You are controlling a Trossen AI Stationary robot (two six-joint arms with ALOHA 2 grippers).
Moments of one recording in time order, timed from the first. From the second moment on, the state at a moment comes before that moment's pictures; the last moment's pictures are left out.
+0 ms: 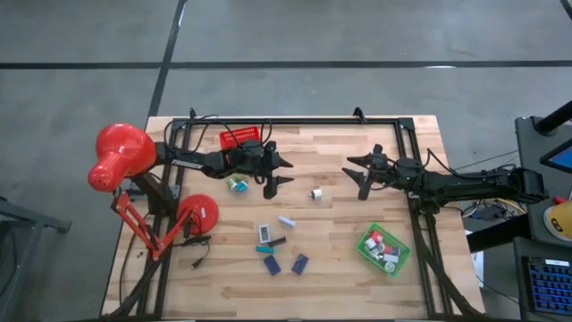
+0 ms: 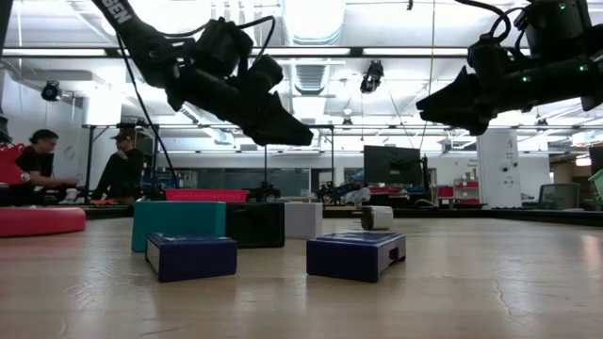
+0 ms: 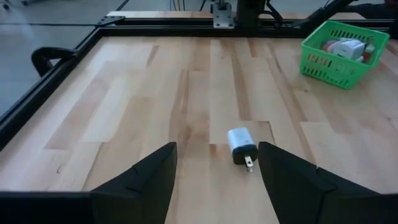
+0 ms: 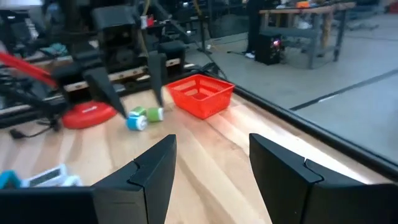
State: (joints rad) left arm 0.27 1.65 0.77 0.44 0.23 0.12; right arm -0.21 0.79 0.13 0.56 0.17 0.17
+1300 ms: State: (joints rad) left arm 0.27 1.65 0.77 0.43 0.23 0.12; right arm -0.19 1.54 0.19 0.97 -0.04 0.13
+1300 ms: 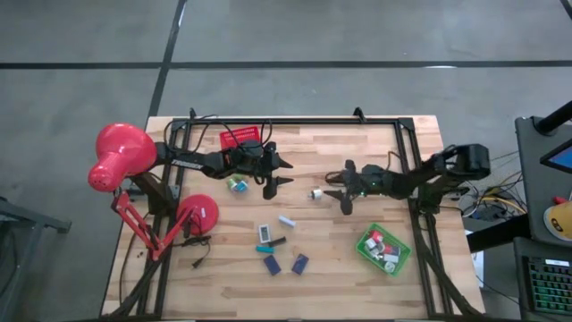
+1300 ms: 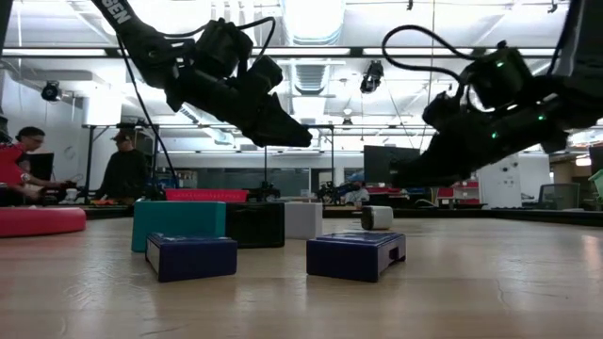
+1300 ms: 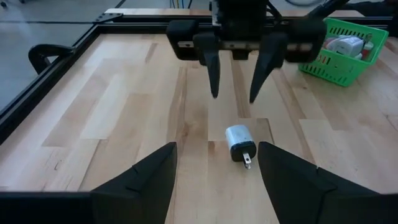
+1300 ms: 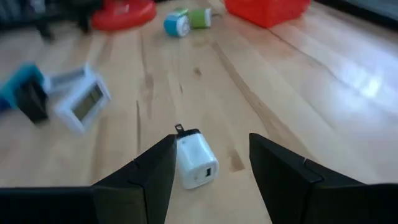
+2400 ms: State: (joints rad) left arm 0.27 1.65 0.77 0.43 0.23 0.12; right arm -0.18 1.73 0.46 0.61 -0.09 -0.03
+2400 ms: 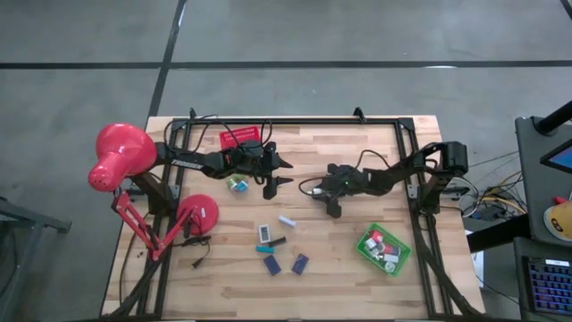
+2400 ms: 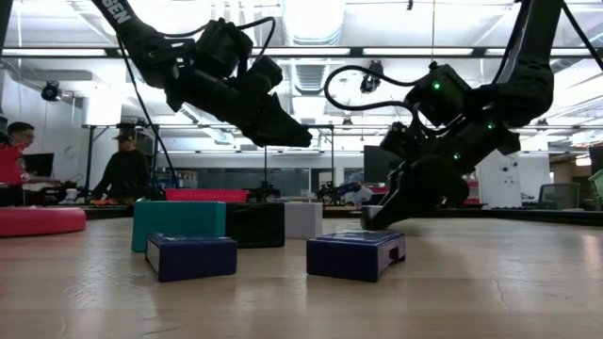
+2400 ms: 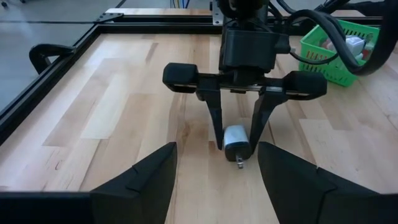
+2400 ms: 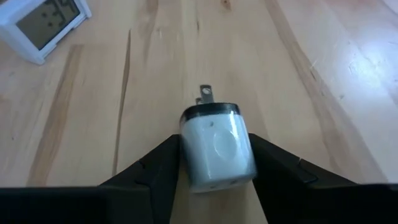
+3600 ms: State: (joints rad) left arm 0.27 1.65 0.77 0.43 0.23 0.12; right arm 0.02 1.19 0.73 -0.44 0.15 0.48
